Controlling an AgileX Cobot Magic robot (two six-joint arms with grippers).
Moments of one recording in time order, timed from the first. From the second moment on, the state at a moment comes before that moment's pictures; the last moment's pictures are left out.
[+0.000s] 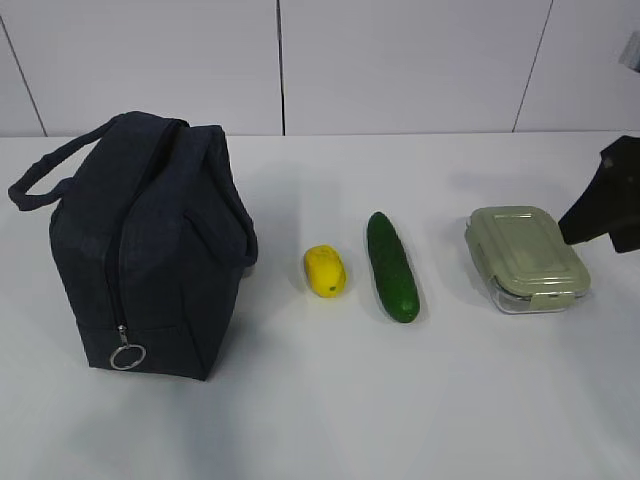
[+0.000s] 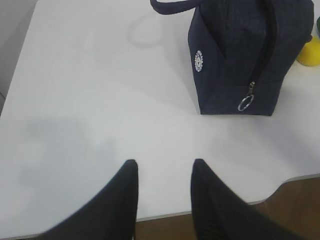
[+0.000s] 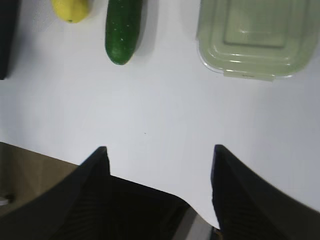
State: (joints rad) left arm -0.06 0.01 -0.51 -0.06 1.11 0.02; right arm -0.09 1.44 -1.10 0.48 1.08 -0.37
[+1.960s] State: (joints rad) left arm -0.06 0.01 -0.51 -0.06 1.11 0.02; right arm -0.39 2.12 -1.56 0.73 1.20 -0.70
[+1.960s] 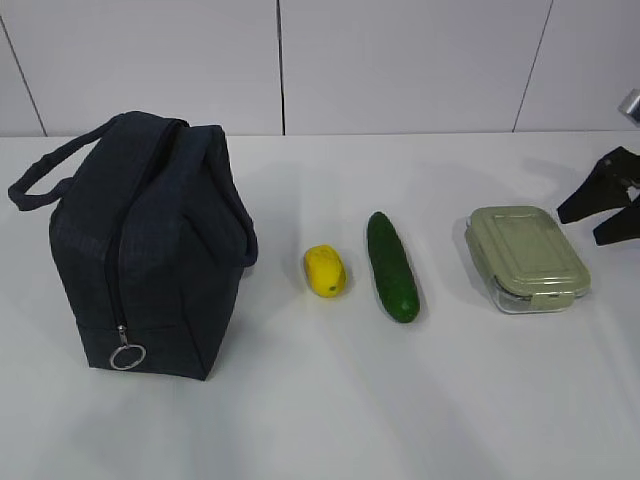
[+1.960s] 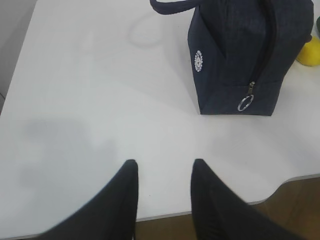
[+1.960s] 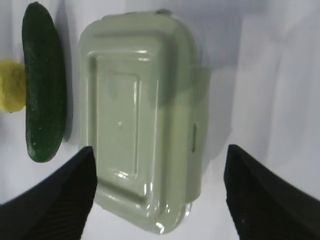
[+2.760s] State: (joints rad) left arm -0.06 0.01 -0.51 -0.06 1.11 0.02; right arm -0.38 2.26 -1.62 0.82 1.20 -0.85
